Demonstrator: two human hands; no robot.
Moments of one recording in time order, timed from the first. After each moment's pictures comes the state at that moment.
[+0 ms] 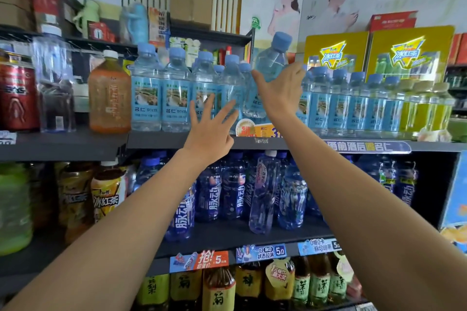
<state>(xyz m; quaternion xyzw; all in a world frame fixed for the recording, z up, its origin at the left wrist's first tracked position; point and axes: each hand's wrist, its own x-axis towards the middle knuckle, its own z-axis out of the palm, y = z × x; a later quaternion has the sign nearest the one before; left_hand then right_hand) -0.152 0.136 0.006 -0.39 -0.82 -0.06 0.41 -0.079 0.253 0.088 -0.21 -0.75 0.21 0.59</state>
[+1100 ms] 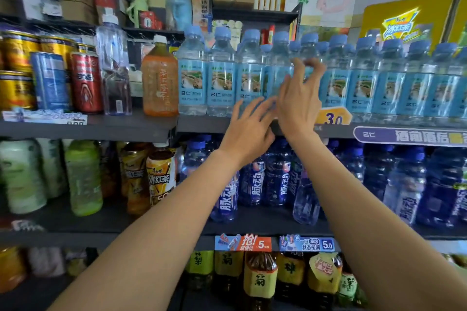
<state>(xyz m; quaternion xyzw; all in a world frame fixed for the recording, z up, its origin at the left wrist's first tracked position) -0.166 0.124 -0.017 -0.44 -0.77 -0.12 0.44 -0.125 0.222 0.031 -0.11 -0.75 0.09 0.64</state>
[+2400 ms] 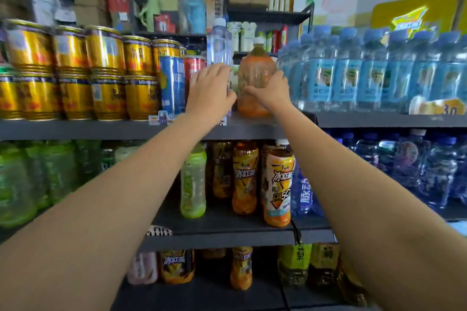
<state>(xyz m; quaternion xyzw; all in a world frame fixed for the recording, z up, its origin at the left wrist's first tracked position) -0.286 -0.183 0.030 -0.34 -0.81 -0.21 0.42 -0.269 -0.036 0.042 -0.15 -0.84 0.32 0.41</state>
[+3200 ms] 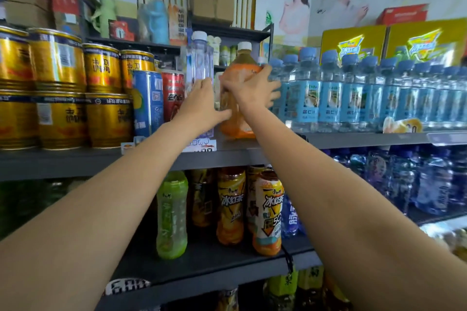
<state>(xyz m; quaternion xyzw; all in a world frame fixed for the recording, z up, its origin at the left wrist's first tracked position) -0.322 -0.169 0.052 -0.40 -0.82 -0.32 0.25 -0.304 -0.063 0.077 -0.26 -0.72 0.40 0.51</state>
